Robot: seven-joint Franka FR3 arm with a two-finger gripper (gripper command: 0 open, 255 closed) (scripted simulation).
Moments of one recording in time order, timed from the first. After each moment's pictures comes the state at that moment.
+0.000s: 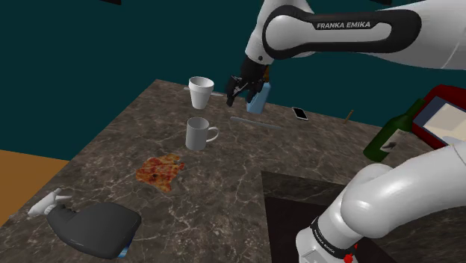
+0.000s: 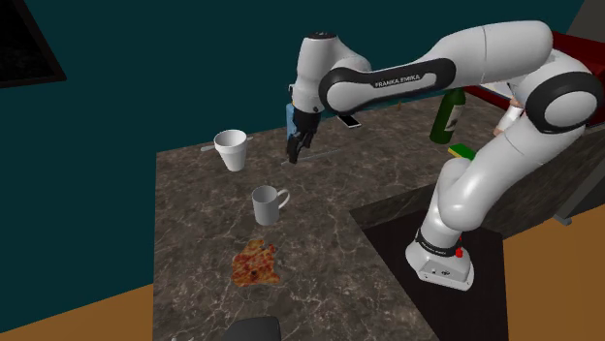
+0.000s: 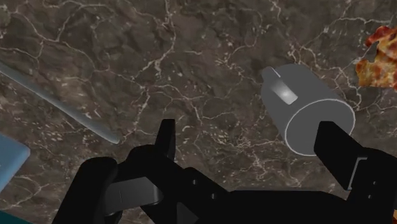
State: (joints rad) arm 0.08 -0.41 0.13 -2.25 0.08 1.99 0.14
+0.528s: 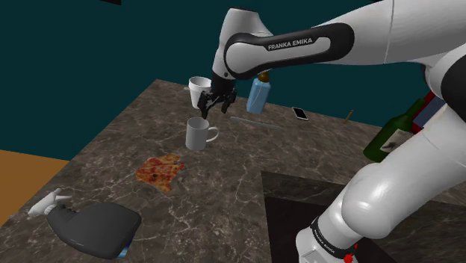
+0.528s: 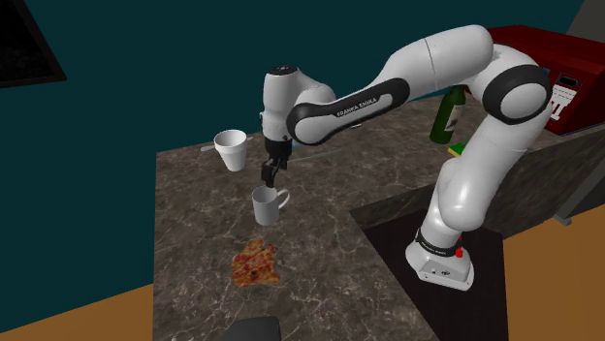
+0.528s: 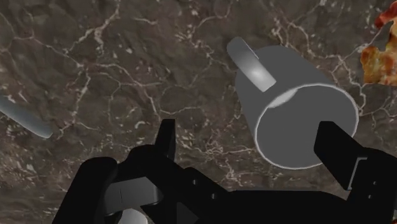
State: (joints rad) arm 0.10 -0.15 0.21 -2.16 0.02 2.12 0.22
